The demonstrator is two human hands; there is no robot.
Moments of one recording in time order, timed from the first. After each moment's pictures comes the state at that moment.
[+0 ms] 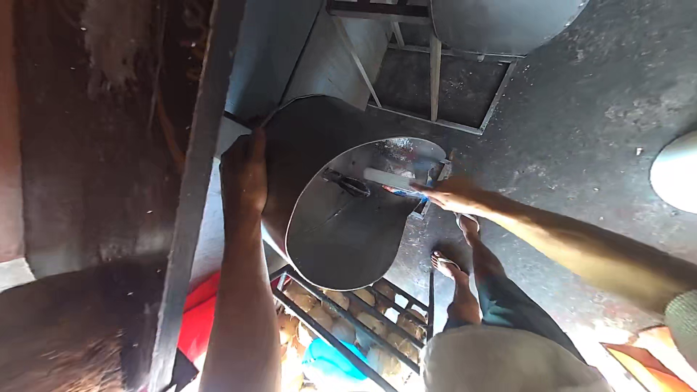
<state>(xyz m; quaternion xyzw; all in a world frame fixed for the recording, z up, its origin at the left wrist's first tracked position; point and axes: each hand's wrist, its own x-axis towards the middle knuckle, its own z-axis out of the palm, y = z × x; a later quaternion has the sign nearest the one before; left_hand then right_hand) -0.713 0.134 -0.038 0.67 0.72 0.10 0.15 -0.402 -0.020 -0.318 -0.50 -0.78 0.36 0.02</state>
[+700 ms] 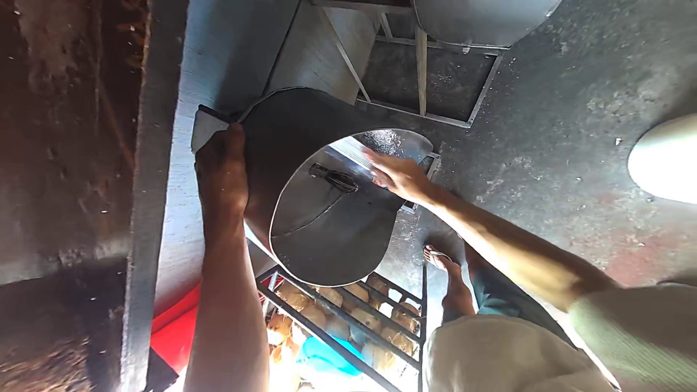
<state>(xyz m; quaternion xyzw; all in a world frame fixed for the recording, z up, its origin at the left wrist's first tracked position) -0.704 0.126 -0.040 0.66 0.73 0.12 0.16 -0.472 0.010 -0.279 -0.53 -0.70 0.26 0.41</state>
